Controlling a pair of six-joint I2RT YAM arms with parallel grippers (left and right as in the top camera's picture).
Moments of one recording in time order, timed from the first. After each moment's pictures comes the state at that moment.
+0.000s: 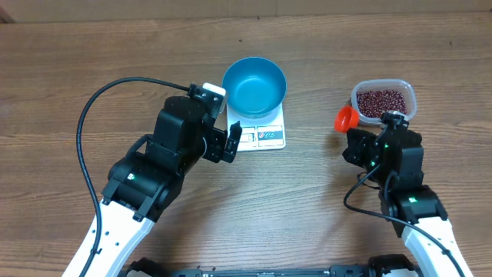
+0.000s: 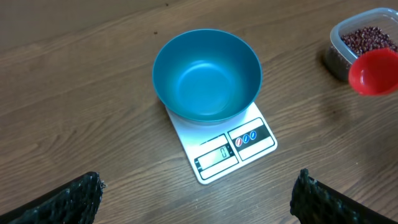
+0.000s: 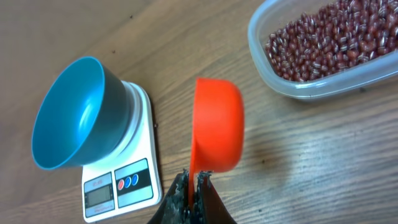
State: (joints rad) left arm -0.48 1.14 1.14 -0.69 -0.06 -0.08; right arm 0.09 0.97 0.58 -0.25 -0.12 0.54
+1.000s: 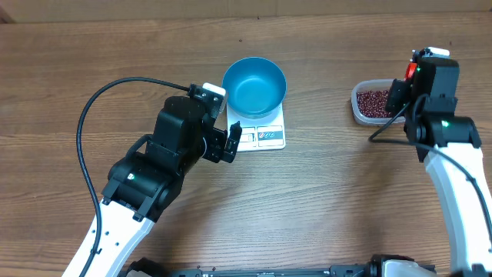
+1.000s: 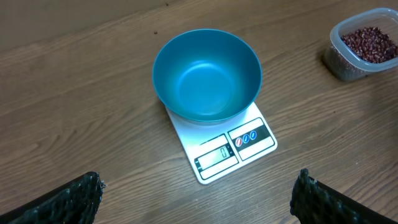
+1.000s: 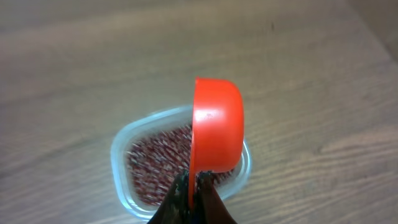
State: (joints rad) left arm -0.48 1.14 1.14 -0.69 -0.06 -0.08; right arm -0.07 1.38 1.15 -0.55 0.22 0.11
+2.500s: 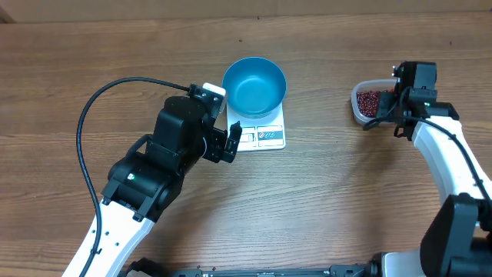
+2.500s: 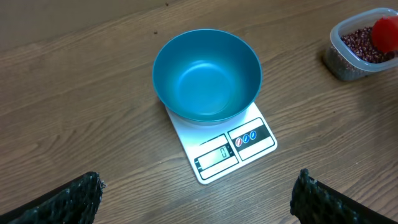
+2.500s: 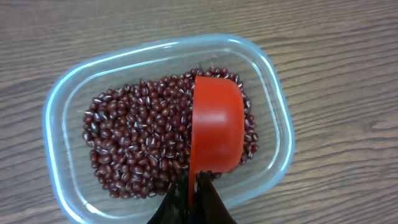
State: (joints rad) left arm -0.48 1.14 1.14 -0.69 -0.06 -0.08; right arm -0.11 1.62 1.12 -0.51 0.17 0.04
